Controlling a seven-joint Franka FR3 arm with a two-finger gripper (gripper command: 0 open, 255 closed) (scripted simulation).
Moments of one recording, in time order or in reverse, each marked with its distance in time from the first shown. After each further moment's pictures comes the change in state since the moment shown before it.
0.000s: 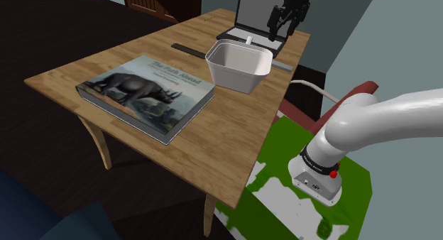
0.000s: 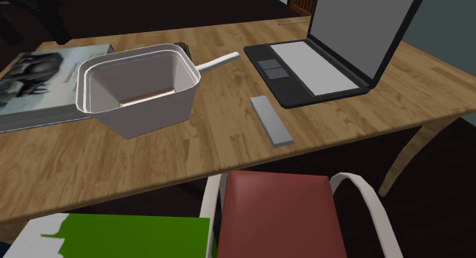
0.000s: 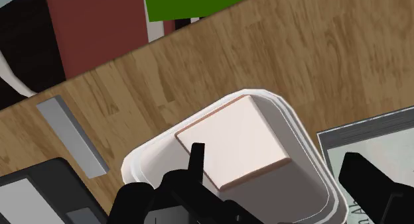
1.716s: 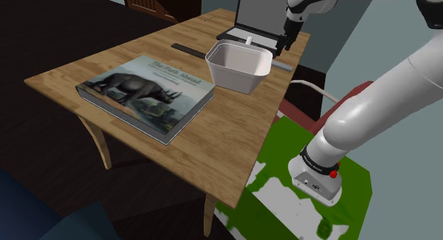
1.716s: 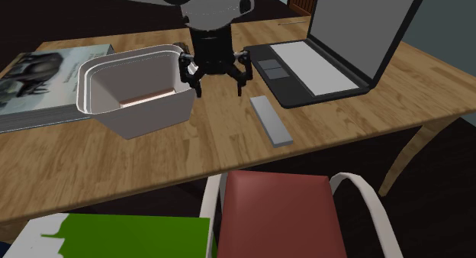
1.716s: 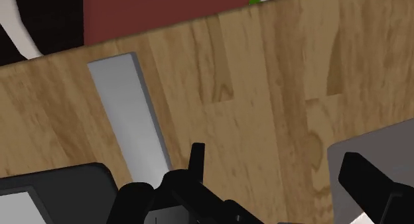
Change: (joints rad) arm -0.049 0.529 -0.527 0.065 -0.066 0.461 -0.661
